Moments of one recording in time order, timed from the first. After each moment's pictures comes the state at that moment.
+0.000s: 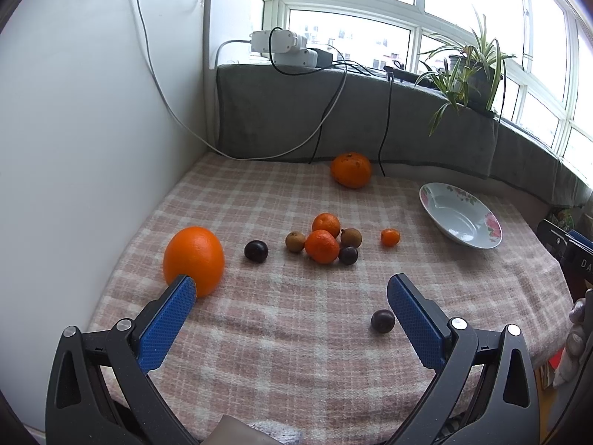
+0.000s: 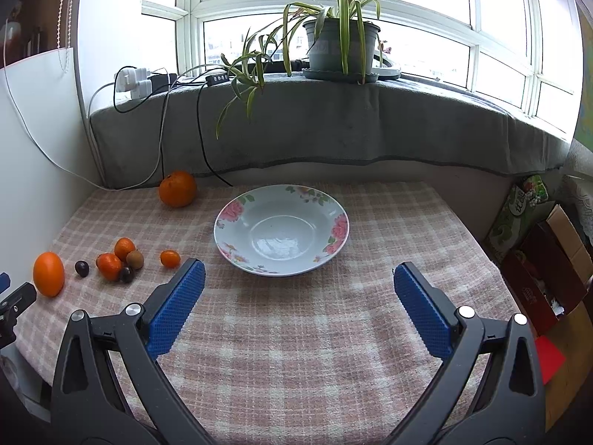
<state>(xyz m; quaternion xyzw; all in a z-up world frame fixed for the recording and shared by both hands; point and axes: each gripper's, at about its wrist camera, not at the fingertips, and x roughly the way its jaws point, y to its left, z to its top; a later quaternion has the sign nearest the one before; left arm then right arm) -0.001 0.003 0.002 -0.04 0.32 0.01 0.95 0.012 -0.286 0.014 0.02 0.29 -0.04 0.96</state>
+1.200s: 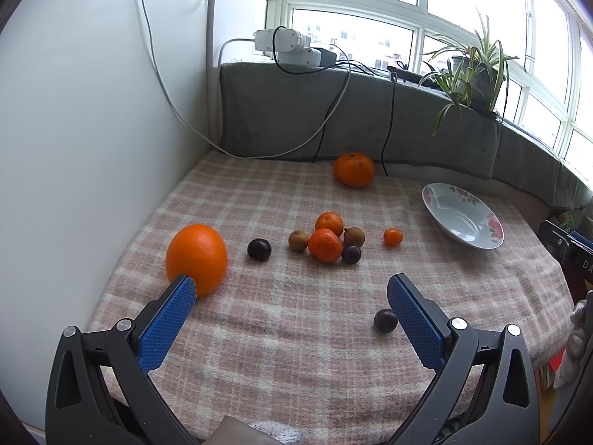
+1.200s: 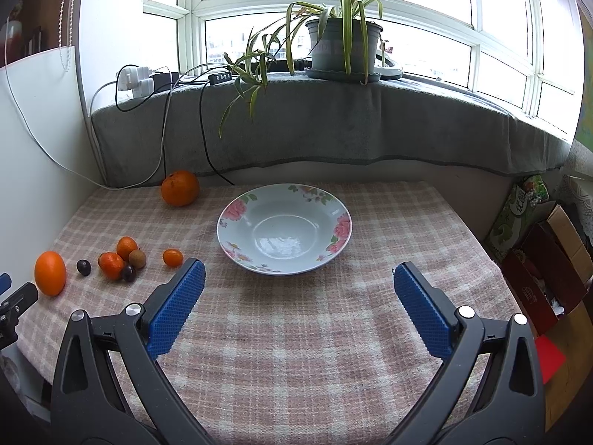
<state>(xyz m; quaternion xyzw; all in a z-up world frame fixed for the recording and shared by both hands) -0.001 0.005 -0.001 -0.04 0.32 0.01 0.95 0.011 -0.283 0.015 0.02 0.29 -0.04 0.96</state>
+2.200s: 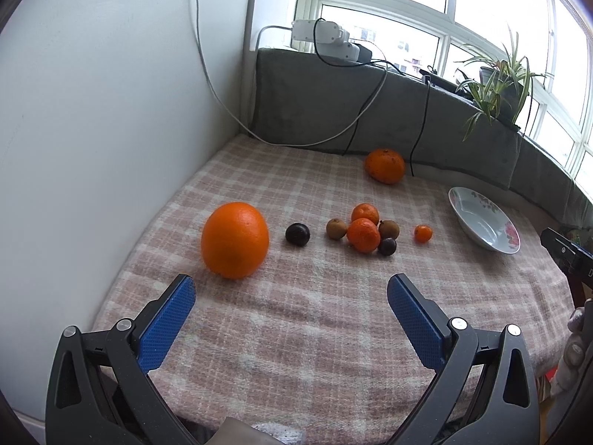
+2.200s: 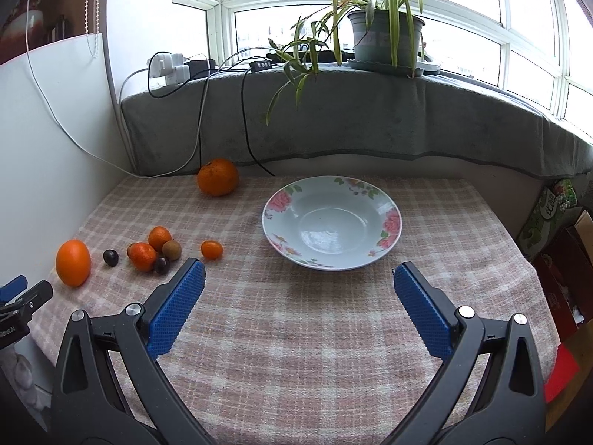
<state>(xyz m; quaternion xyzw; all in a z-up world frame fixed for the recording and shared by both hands) -0.009 0.046 -0.017 -0.08 0.33 0.04 0.94 0.022 -0.251 0.006 0.02 0.30 0.03 0.95</state>
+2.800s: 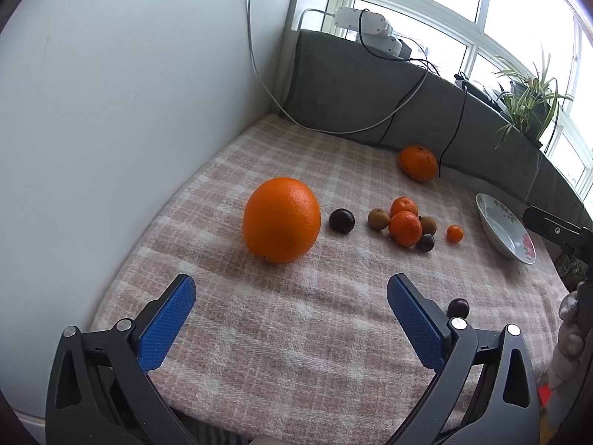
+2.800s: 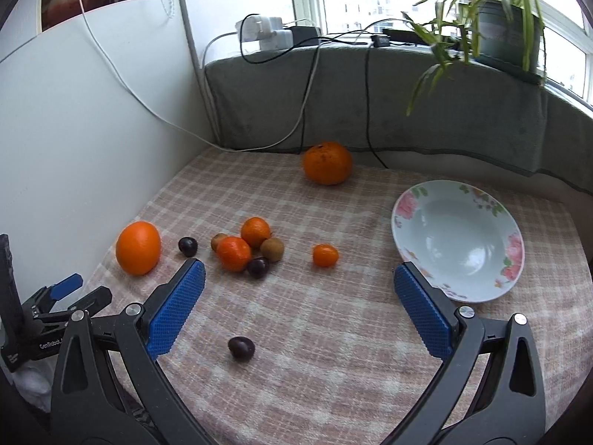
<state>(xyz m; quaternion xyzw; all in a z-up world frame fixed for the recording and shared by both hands) -0.007 0.089 -0.043 -0.13 0.35 0.06 0.93 0.069 -0.162 0.004 0.00 0.34 0.20 0.92</state>
